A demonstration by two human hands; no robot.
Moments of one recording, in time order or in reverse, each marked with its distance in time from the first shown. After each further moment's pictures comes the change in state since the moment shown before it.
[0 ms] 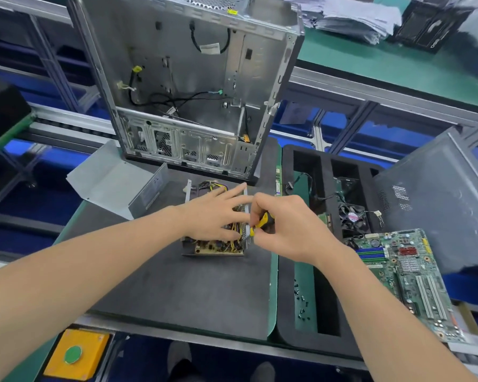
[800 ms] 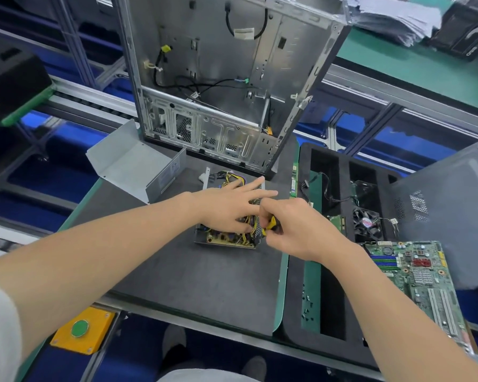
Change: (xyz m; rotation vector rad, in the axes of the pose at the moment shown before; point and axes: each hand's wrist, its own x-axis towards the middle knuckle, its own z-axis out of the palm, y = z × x) left_hand -0.005 -0.002 -0.003 -0.173 -0.008 0.036; right_hand 0.015 0.007 0.017 -0.166 -0.210 -0.003
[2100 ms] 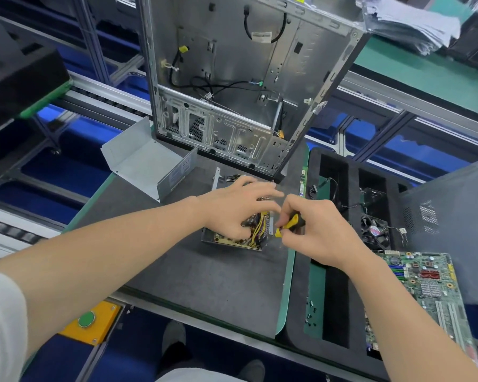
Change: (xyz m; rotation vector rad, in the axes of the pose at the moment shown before) left_hand -0.010 0.010 -0.002 0.038 0.222 0.000; right_hand -0.015 0.004 -0.010 0.153 0.130 0.054
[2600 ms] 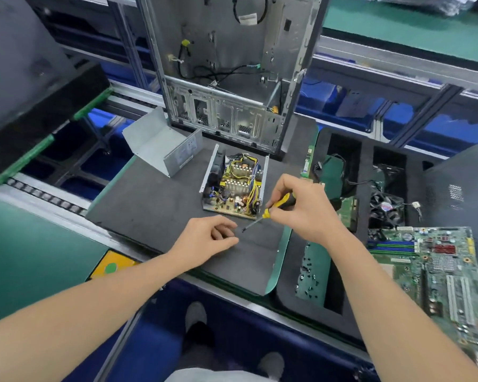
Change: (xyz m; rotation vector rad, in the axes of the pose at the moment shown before) left_hand -0.086 0.120 0.087 -0.680 0.403 -0.835; right_hand -0.041 0.030 0.020 0.348 0.096 -0.027
